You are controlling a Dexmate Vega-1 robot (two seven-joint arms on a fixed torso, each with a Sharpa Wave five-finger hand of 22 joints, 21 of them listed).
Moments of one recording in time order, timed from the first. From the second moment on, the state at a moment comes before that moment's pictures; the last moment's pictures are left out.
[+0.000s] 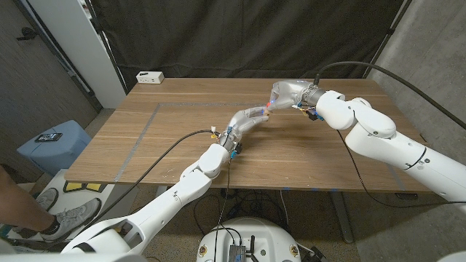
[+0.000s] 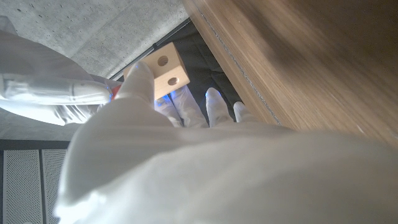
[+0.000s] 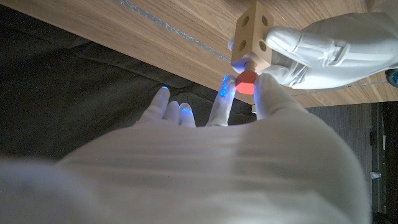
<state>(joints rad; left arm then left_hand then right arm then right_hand) 0.80 0.32 0.67 -1.32 -0.15 -0.39 0.19 1.00 0.06 0.22 -0.14 0.18 0.80 -0.21 0.19 0.18 0.79 -0.22 0.21 0.40 0.40 -0.05 0.21 0.19 0.08 0.12 0.19 0.18 -0.73 -0.94 -0.59 -2.20 -0.53 -0.44 0.30 0.79 -0.09 0.51 -0.16 0.19 0.66 -0.05 0.80 0.26 0.19 0.18 0.24 0.25 0.13 0.15 0.22 0.22 0.31 0.14 0.20 0.17</state>
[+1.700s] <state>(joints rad) 0.84 0.34 0.66 -1.36 -0.16 -0.38 0.19 1.00 0.07 0.22 -0.15 0.18 0.80 -0.21 0.19 0.19 0.79 -0.22 0.21 0.39 0.40 -0.04 0.21 0.19 0.08 0.12 0.19 0.18 -0.76 -0.89 -0.64 -2.22 -0.69 -0.52 0.28 0.68 -0.12 0.44 -0.12 0.17 0.89 -0.05 0.98 0.35 0.33 0.11 0.27 0.25 0.21 0.11 0.24 0.22 0.38 0.11 0.20 0.17</state>
